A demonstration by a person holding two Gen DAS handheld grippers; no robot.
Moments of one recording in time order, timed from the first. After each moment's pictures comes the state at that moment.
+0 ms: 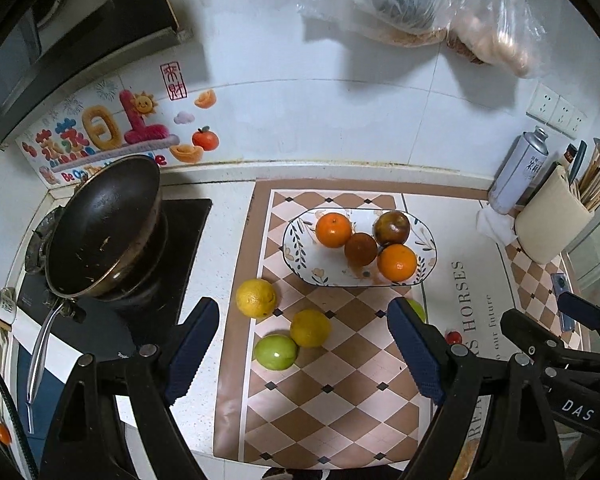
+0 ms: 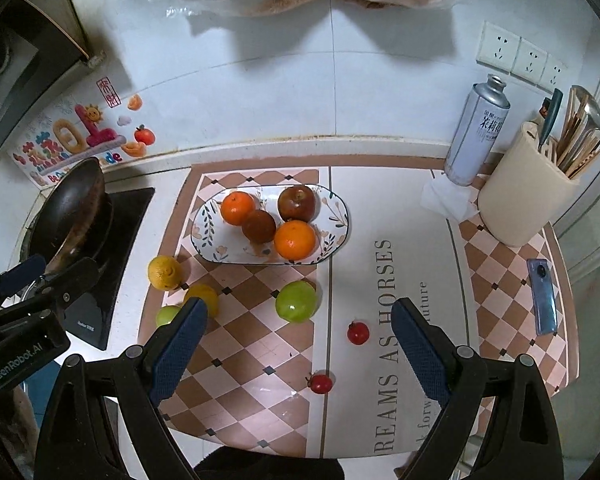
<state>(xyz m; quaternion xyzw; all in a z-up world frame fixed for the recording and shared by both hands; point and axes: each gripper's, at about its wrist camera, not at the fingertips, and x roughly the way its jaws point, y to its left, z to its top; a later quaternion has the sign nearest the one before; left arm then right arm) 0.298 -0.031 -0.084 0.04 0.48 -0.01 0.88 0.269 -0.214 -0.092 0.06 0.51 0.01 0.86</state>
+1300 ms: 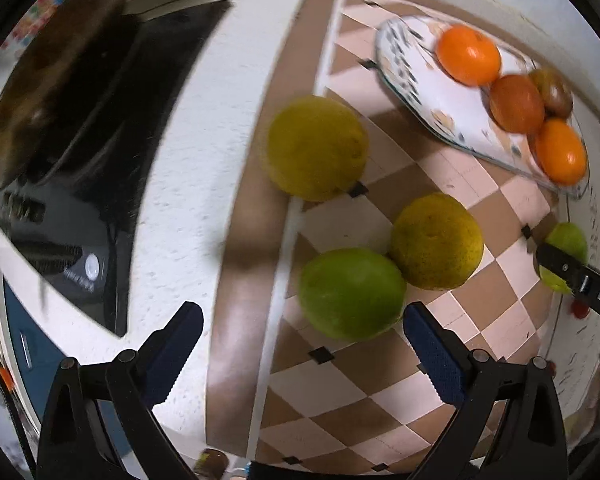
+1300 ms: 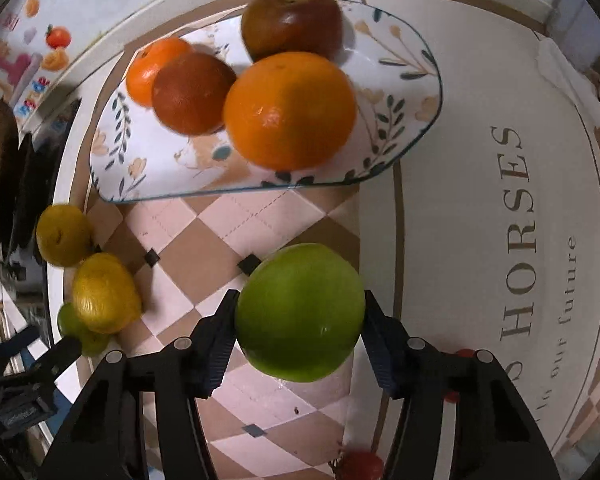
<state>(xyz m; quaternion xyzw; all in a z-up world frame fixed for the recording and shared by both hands) 0.351 0.028 -0.308 0.02 0.69 0.06 0.72 0.383 -0.193 -0.351 0.10 0.69 0.05 0.72</state>
